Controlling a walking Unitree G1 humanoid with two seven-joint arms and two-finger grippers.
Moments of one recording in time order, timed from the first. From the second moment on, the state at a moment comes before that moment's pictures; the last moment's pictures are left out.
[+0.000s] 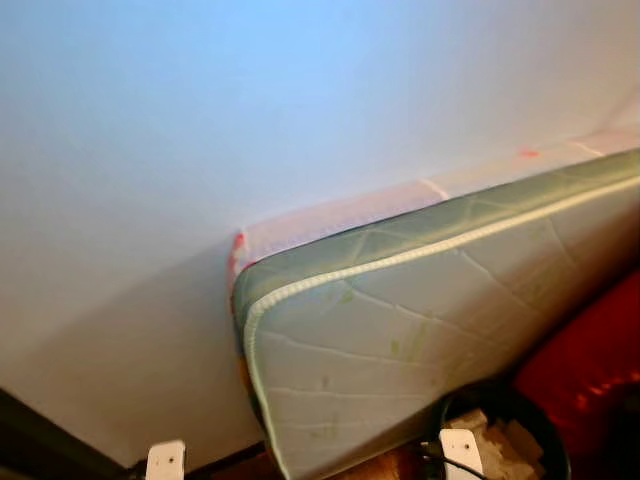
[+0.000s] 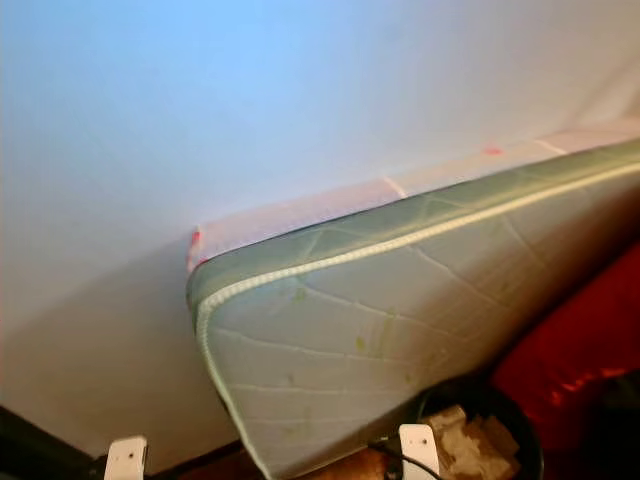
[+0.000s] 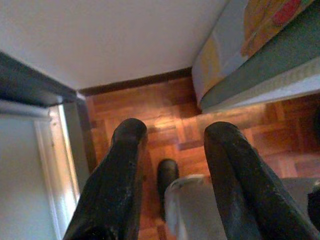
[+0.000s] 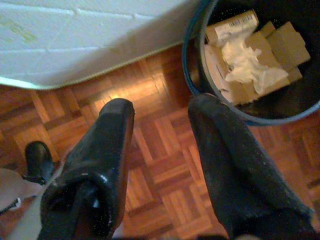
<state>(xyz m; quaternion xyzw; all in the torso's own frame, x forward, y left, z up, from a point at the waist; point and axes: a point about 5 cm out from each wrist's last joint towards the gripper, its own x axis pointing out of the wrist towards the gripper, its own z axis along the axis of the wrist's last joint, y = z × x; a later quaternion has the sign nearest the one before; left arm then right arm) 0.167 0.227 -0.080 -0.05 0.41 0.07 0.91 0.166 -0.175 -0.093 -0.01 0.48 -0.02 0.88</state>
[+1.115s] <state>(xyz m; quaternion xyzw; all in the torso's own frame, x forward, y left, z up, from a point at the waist) 0.164 0.228 -0.081 -0.05 0.41 0.07 0.91 0.169 -0.174 -0.092 -0.01 0.47 -0.02 0.88</state>
